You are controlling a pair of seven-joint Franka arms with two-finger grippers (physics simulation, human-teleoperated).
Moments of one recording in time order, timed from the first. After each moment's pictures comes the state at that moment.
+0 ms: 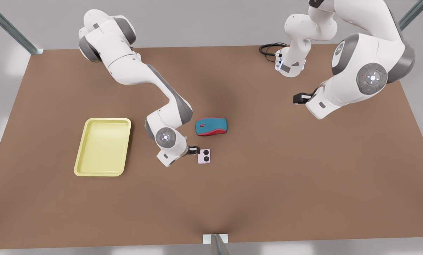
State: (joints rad) left arm -0.25 0.23 0.00 -1.27 -0.10 1.18 -0.19; right arm 0.46 0.73 0.13 -1.30 0.07 2.00 0.58
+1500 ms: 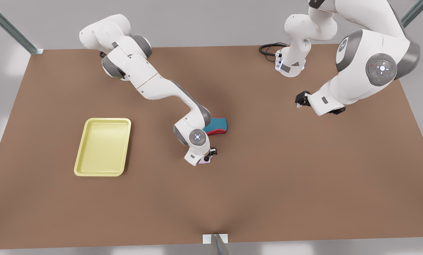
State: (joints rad) left arm -0.25 0.23 0.00 -1.23 -0.09 1.27 0.04; right arm 0.57 0.99 0.17 -1.21 -0.11 2.20 0.61
